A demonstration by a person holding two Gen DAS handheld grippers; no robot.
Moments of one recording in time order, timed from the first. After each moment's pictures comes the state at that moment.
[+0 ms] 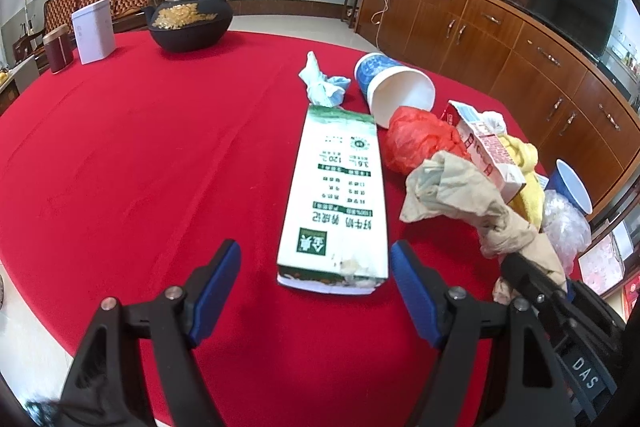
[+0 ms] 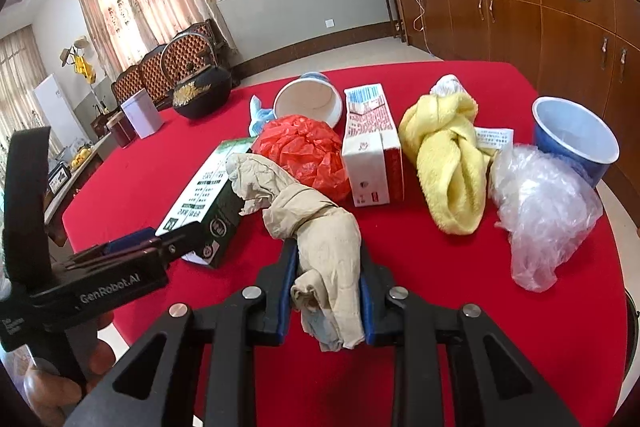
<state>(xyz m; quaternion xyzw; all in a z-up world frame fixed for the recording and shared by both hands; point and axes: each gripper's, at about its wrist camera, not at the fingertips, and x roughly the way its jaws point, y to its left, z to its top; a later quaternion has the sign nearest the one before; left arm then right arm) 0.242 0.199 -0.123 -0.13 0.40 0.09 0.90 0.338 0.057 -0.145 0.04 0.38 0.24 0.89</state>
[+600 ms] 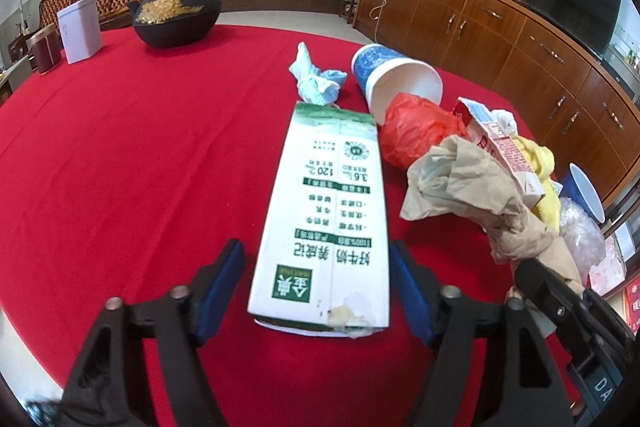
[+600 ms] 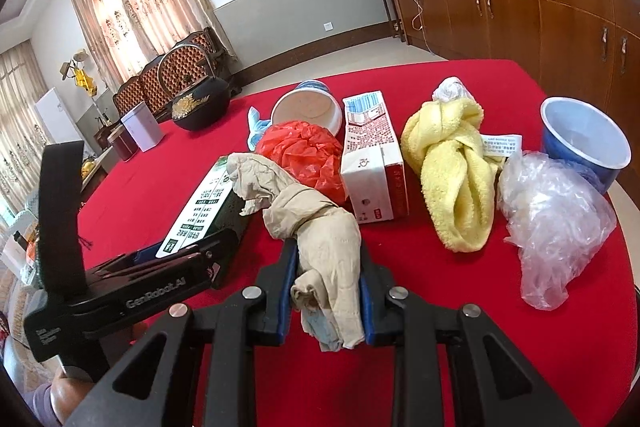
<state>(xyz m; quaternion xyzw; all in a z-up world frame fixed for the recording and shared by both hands) 0.267 0.195 -0.138 -0.13 0.41 0.09 0.90 0.351 0.058 -0.145 0.06 0.38 0.25 0.89</state>
